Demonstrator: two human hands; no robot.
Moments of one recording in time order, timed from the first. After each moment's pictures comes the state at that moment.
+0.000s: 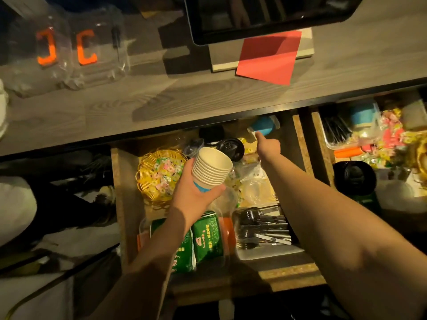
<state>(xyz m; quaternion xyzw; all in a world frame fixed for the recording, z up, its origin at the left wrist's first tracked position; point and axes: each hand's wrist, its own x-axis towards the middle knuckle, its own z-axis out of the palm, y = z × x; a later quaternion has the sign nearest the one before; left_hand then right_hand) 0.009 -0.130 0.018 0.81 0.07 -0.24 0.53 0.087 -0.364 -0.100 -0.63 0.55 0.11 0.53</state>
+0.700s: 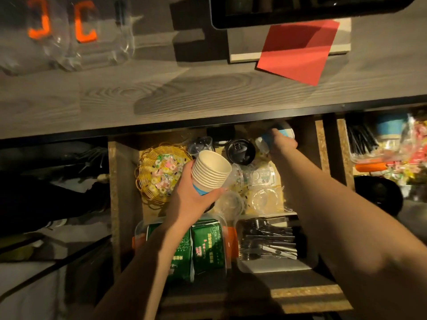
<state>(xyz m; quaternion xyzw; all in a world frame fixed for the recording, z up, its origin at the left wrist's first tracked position) 0.025 -0.114 -0.022 0.84 0.09 -0.23 0.48 0.121 -0.370 -0.108 -0.53 0.61 0.10 0.59</state>
